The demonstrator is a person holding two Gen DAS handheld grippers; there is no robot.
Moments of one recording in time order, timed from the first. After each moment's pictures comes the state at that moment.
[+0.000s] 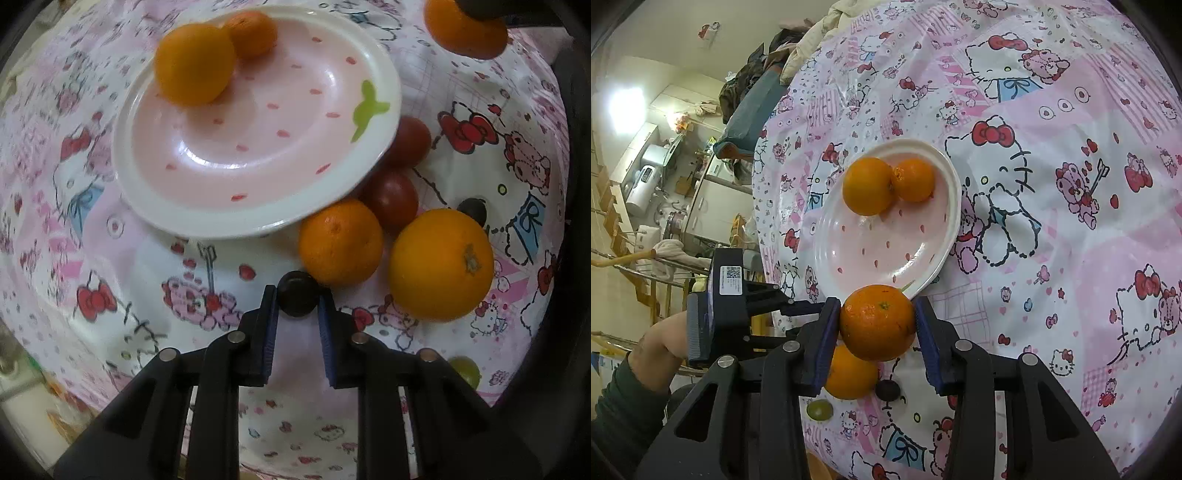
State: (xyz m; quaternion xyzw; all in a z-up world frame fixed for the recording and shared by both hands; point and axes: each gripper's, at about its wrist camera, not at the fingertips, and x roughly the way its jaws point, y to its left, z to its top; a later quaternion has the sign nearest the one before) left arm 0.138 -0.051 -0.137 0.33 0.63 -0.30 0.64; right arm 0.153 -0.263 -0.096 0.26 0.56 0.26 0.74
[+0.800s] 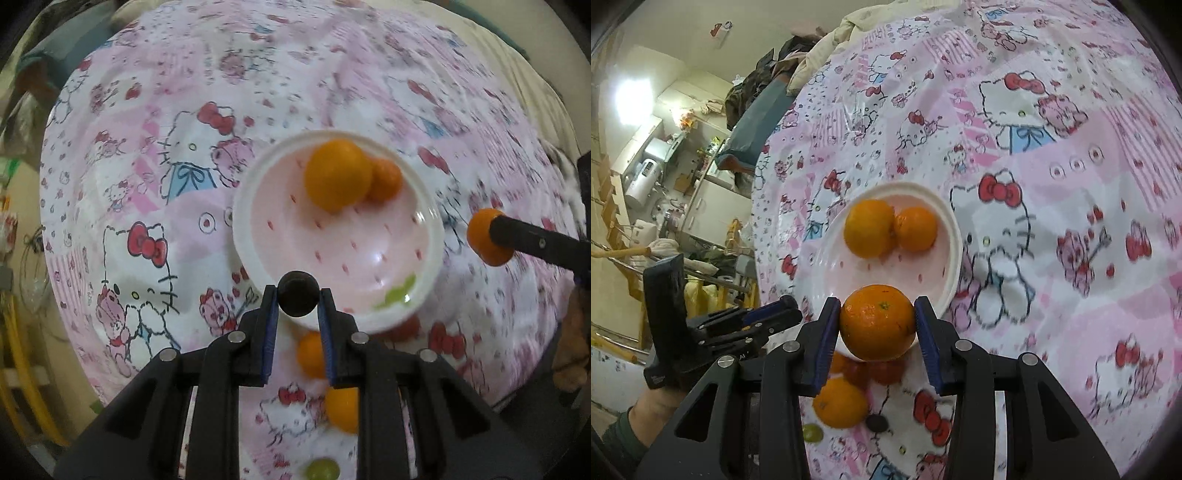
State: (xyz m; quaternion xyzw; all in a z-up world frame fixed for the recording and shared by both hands) left arm 0.171 -0.026 -0.074 0.02 0.60 -0.09 0.80; right arm 0.190 -0.264 -0.082 0.23 0.54 0.26 0.77
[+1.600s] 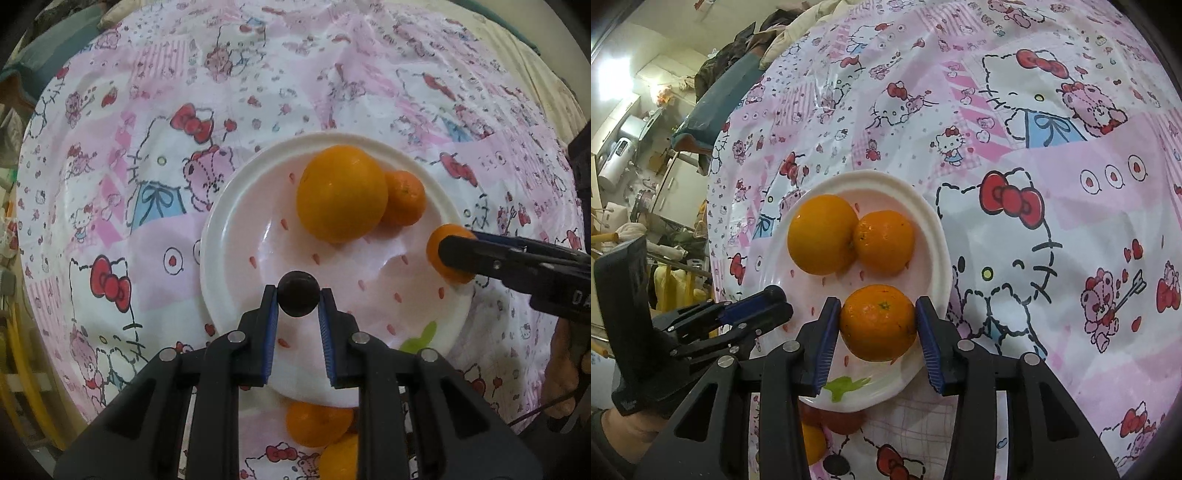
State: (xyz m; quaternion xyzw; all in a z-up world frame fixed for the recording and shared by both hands) left arm 0.203 -0.051 -0.107 0.04 0.59 -0.09 0.80; right arm 0.230 -0.239 -0.130 0.18 0.58 0.24 0.76
